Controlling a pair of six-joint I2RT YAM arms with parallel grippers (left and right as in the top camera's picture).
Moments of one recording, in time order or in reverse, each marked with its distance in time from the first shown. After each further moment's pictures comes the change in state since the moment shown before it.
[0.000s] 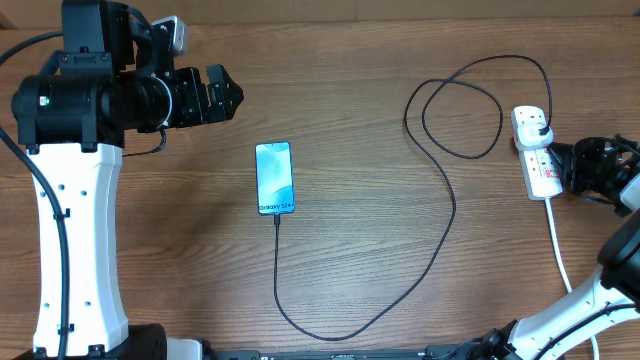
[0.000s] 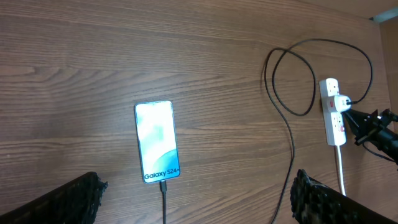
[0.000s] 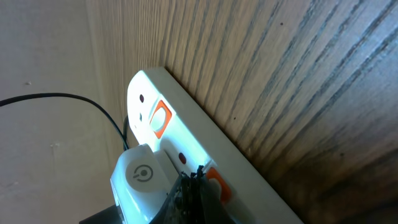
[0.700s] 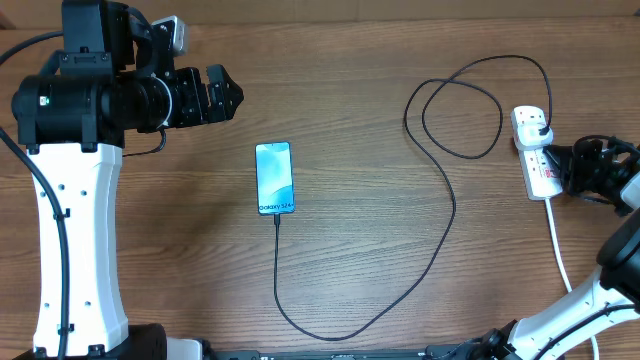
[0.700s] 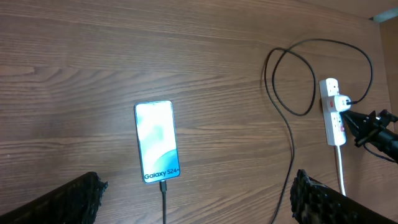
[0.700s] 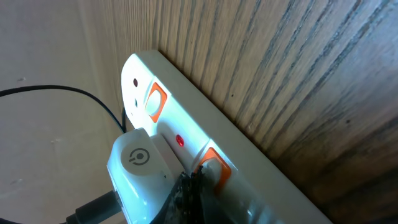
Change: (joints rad) left arm 0.000 0.000 0.000 0.000 0.000 0.000; right arm 0.006 -0.006 0.013 -0.071 0.000 0.004
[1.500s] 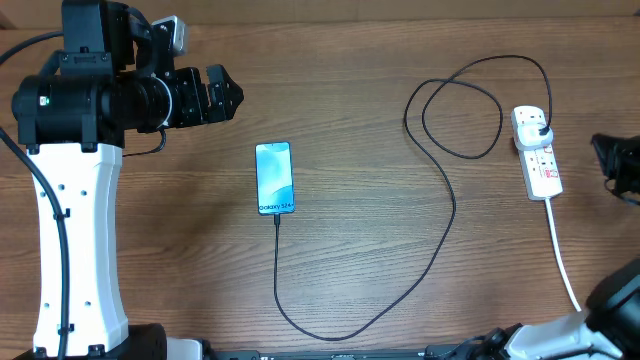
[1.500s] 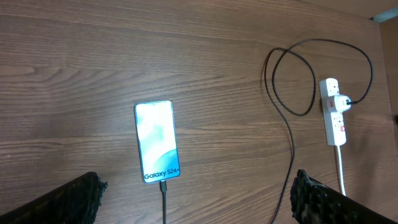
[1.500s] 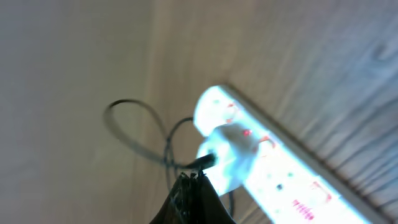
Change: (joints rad) left arm 0.000 0.000 0.000 0.000 0.000 0.000; right arm -0.111 -0.291 -0.011 -0.089 -0.010 -0.031
